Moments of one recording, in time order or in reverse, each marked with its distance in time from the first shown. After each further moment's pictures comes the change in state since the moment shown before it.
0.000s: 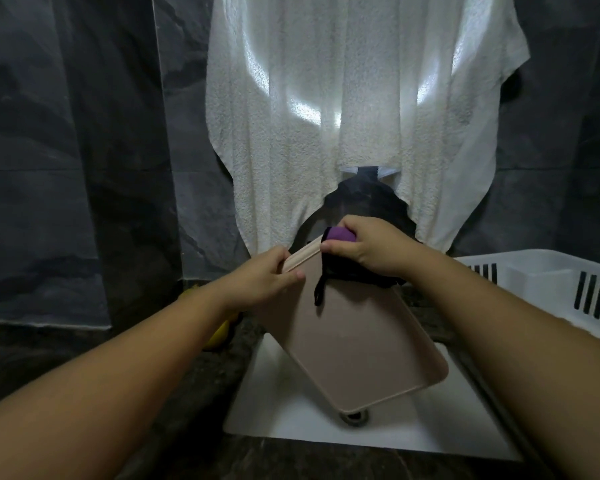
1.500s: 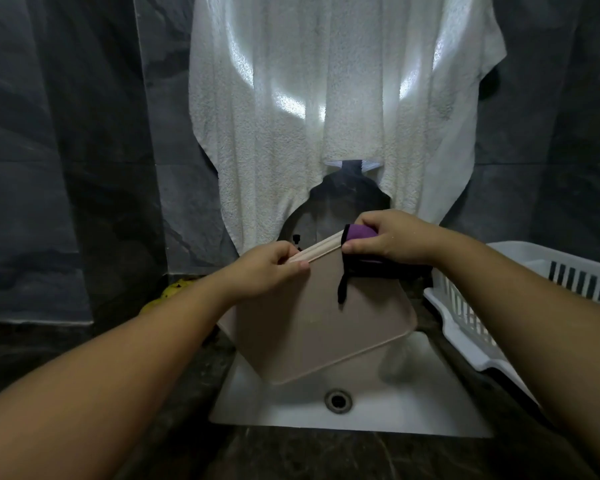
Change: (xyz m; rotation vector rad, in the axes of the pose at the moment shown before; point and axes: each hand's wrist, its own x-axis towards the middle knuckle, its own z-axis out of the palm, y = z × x) left_hand 0.008 0.018 0.016 -0.036 0.028 0.085; right_hand -0.033 0.019 -0.049 -0.007 -0.129 0.047
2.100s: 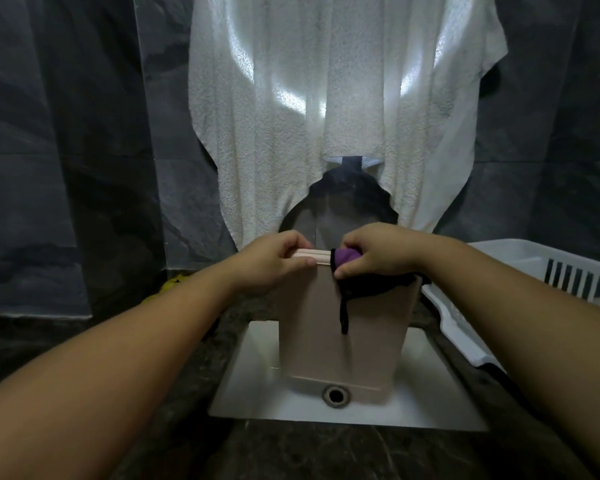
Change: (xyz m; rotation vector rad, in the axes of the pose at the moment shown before) left_hand 0.000 0.011 0.000 0.045 0.002 0.103; right_hand 0.007 -0.007 0.022 -0.317 -0.202 -0.058
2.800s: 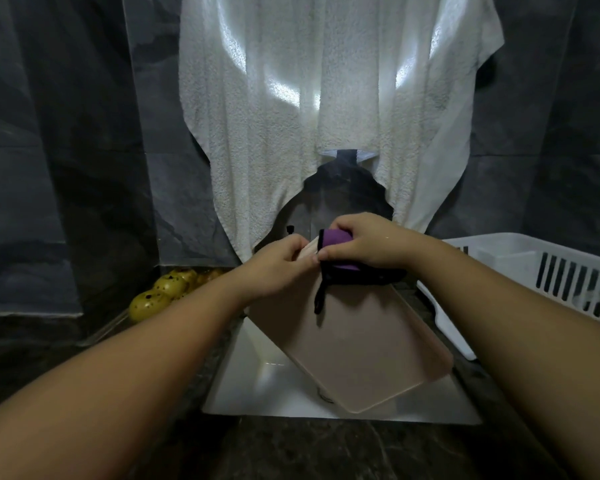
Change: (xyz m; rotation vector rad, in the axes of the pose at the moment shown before) left_hand 0.006 0.000 0.031 -0.120 0.012 -0.078; right_hand 0.003 -0.001 0.010 0.333 0.181 0.037
